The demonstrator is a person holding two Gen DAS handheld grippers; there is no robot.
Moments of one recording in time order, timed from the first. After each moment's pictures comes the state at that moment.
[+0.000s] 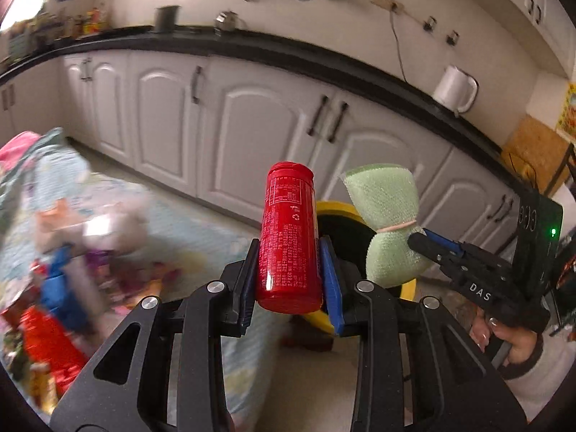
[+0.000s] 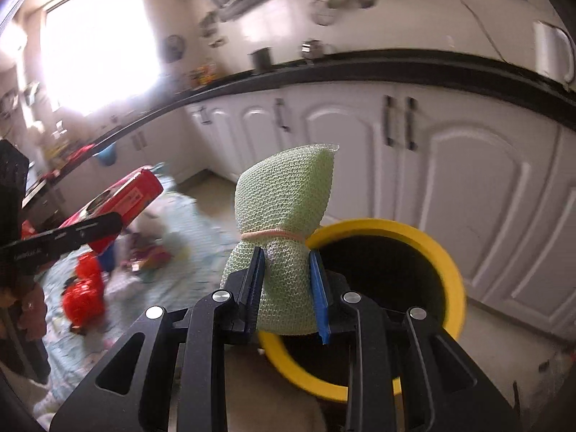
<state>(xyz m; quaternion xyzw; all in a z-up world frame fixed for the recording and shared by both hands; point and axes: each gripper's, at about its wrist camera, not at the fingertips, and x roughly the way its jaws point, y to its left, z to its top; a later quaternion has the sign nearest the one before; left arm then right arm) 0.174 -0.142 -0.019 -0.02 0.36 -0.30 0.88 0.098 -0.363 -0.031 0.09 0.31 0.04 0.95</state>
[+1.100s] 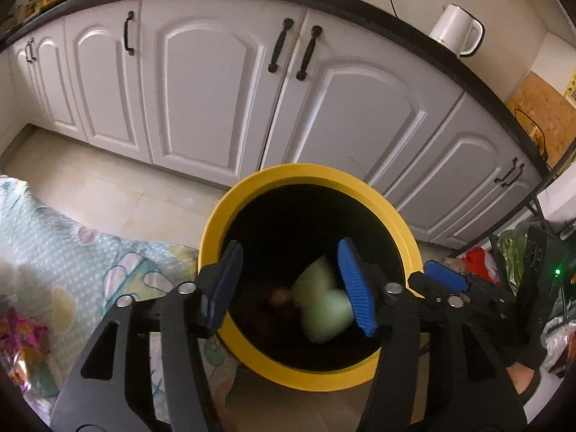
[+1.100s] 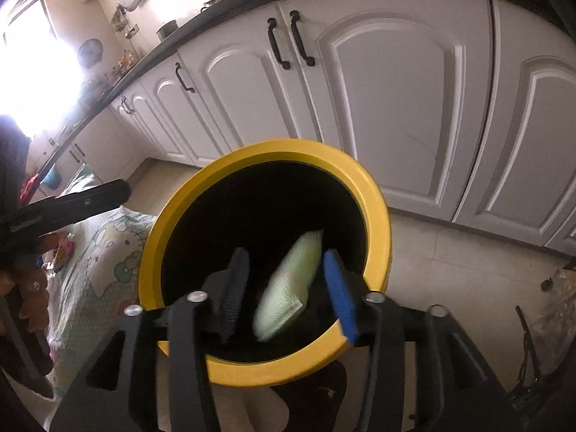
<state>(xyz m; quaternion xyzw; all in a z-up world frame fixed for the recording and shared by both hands) 0.239 -0.260 -0.082 0.02 0.44 -0.33 0.83 0.102 -0.456 -0.119 0.18 0.39 -0.05 0.90</state>
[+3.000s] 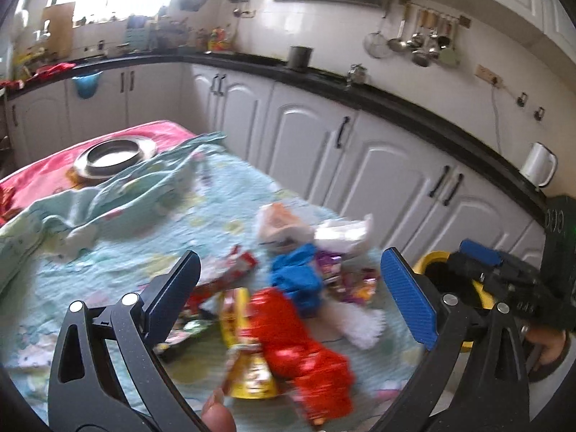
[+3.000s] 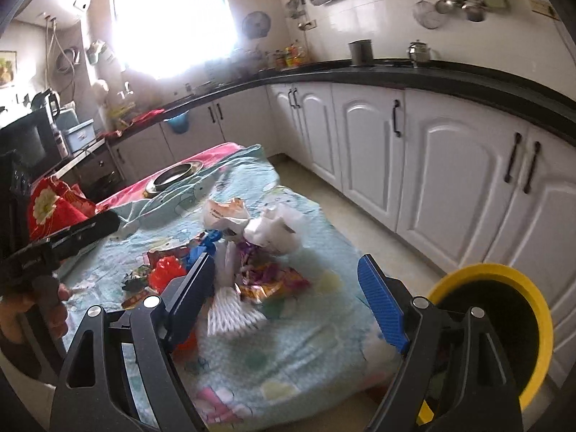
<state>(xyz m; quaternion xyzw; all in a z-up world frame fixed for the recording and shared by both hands) 0.142 0.074 -0.007 -0.09 0.30 -0.08 0.95 0.167 -0.188 -0.002 0.03 0.32 0.21 0.92</state>
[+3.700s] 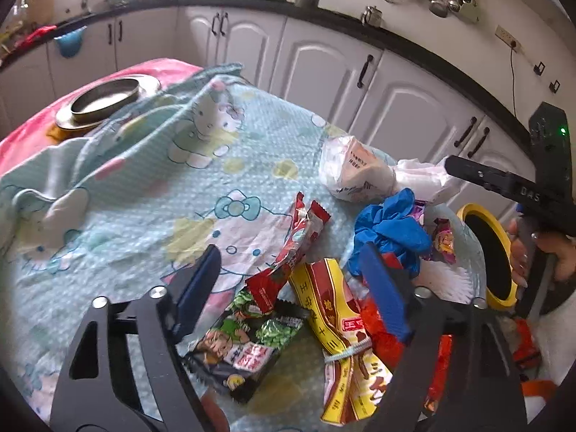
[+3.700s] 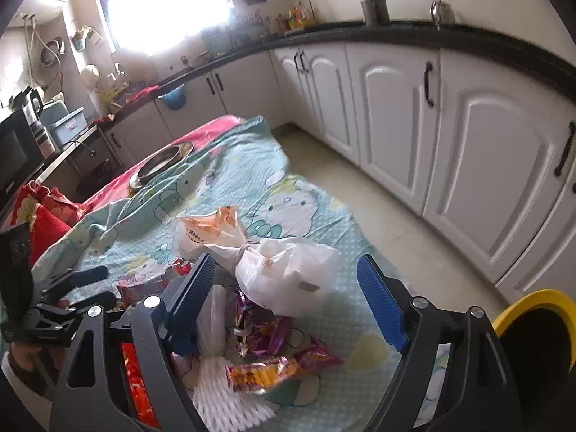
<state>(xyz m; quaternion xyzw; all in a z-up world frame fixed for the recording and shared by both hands) 0.201 0.129 -0.077 -0.07 0.41 -0.12 0.90 0.279 -0.137 -0.044 0.05 0.39 0.23 0.89</state>
